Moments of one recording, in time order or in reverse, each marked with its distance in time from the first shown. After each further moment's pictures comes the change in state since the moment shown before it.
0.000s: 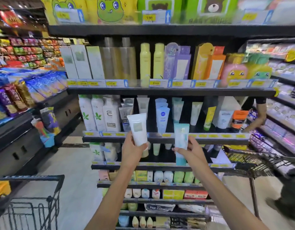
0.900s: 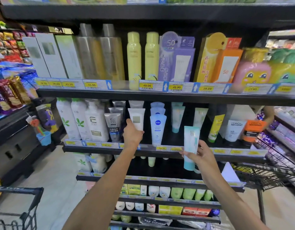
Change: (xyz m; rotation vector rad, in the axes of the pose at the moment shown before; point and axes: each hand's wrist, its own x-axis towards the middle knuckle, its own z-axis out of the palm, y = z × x) left_hand 0.183 -0.028 0.088 0.442 0.141 -0.066; right_hand 0.108 0.028 -0.053 0.090 0.011 0.008
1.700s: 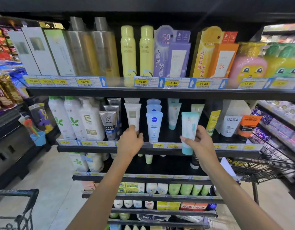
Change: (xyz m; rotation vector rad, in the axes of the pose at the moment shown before) left_hand -0.034 -0.015 -0.008 0.303 -0.092 0.248; right_hand 0.020 -0.024 0.003 -0.076 0.049 -0.146
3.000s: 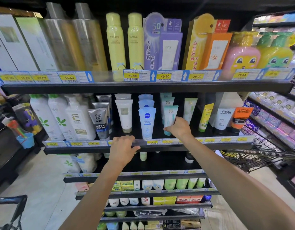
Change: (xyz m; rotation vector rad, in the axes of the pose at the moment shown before) left_hand -0.011 -0.034 0.023 0.407 -0.041 0.318; right_hand 0.108 0.049 0.039 -0.709 -0.026 0.137
